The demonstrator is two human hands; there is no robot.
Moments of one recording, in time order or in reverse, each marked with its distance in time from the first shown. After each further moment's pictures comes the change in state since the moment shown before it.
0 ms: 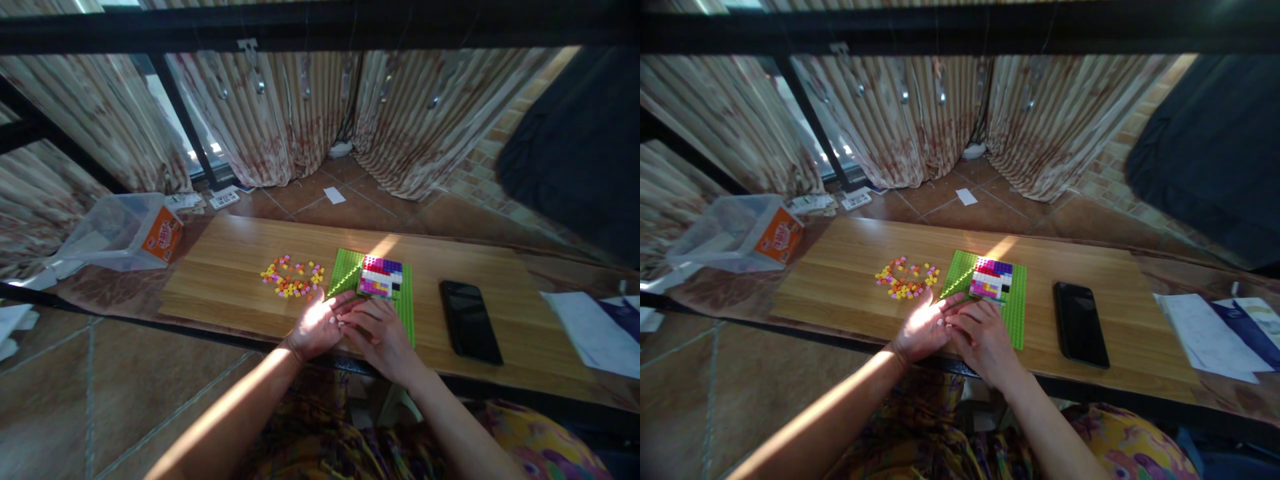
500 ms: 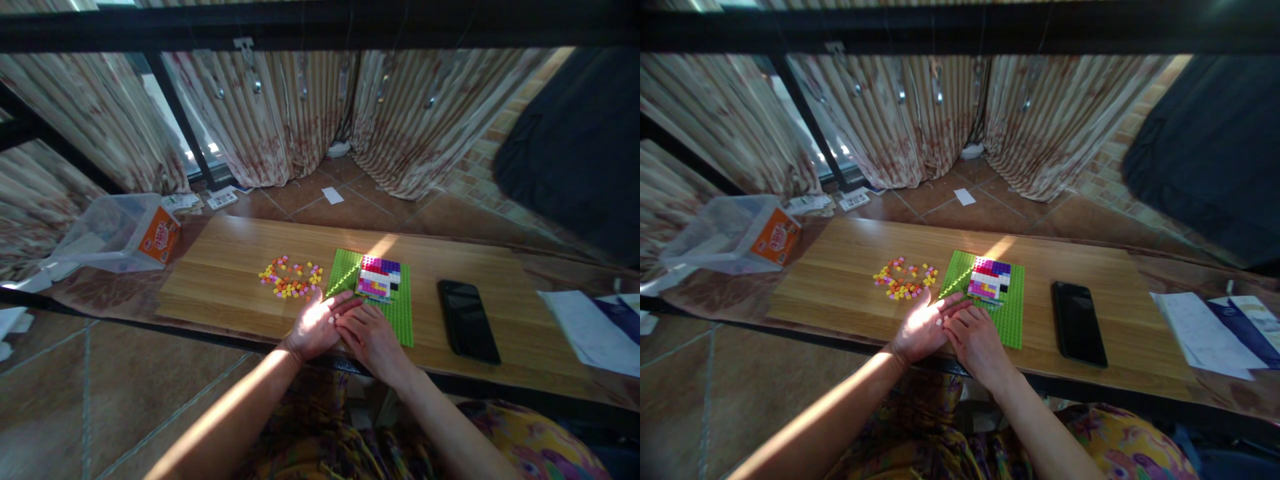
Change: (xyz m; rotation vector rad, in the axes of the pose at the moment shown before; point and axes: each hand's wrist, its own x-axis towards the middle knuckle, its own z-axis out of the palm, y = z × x) left_hand 0.001 0.000 -0.004 0.060 0.006 0.015; right_hand -0.005 -0.002 0.018 -0.101 -0.163 0.028
